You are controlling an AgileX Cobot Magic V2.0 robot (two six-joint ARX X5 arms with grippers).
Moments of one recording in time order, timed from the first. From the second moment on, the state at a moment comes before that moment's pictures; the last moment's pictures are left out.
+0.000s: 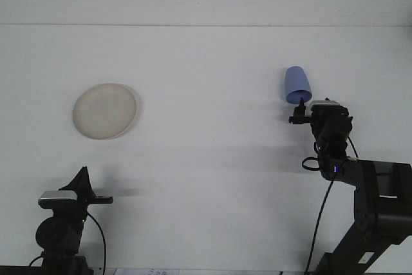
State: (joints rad) left arm -0.03 0.00 0.03 0.00 -0.08 0.01; right arm -0.10 1.83 0.74 0.89 -0.08 0.02
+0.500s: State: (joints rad) left arm -0.03 0.00 0.03 0.00 -0.08 0.01; right arm -0.13 1.95 0.96 0.74 -0.13 0.02
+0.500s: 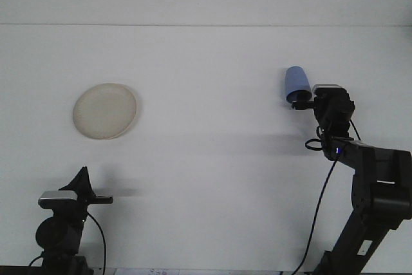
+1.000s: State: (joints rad) left arm -0.03 0.00 0.03 0.00 -0.08 0.01; right arm -0.13 1.99 1.02 0.72 -0.16 0.02
